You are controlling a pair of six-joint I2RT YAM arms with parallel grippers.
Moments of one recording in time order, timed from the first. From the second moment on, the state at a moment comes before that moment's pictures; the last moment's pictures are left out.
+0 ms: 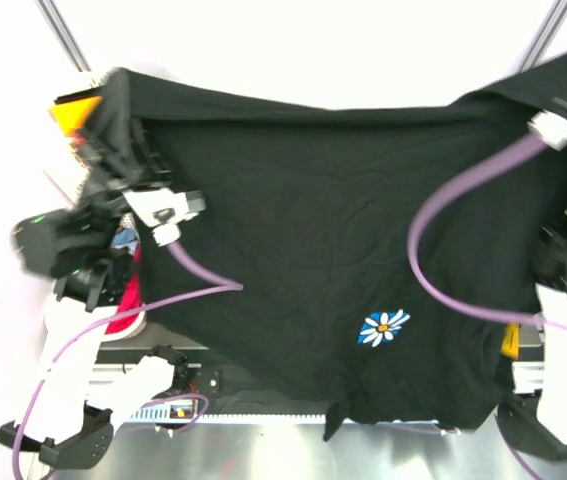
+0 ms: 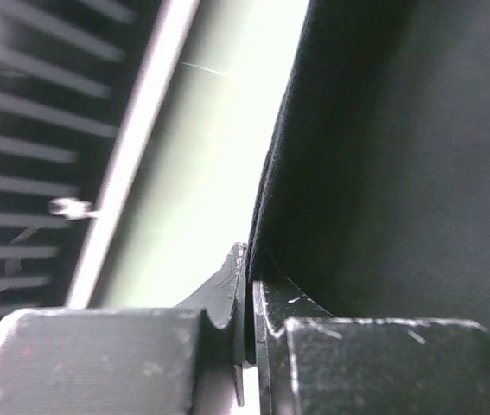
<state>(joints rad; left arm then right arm) -0.32 0.93 1.41 0.45 0.39 1.36 0.10 1.01 1.74 0.45 0.11 -1.19</state>
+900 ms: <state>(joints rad) -0.32 1.43 1.07 0.34 0.18 1.71 0.16 1.63 1.45 0.36 -0.01 -1.28</state>
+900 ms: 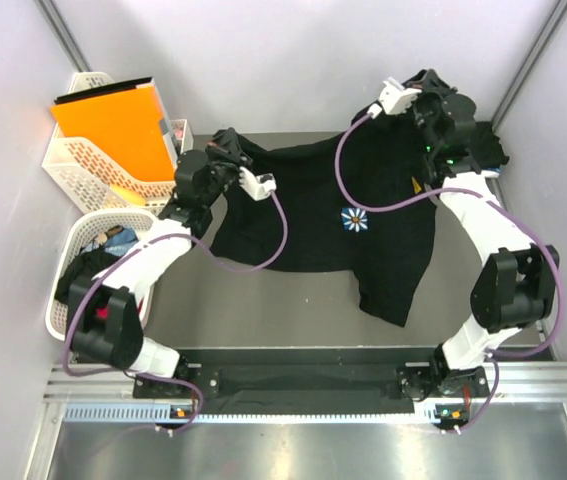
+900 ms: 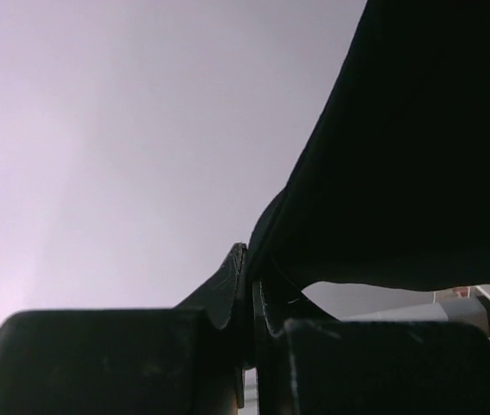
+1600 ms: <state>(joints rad) -0.28 2.27 1.45 1.09 -0.30 1.99 0.29 1.78 1.47 0.47 0.36 -1.35</state>
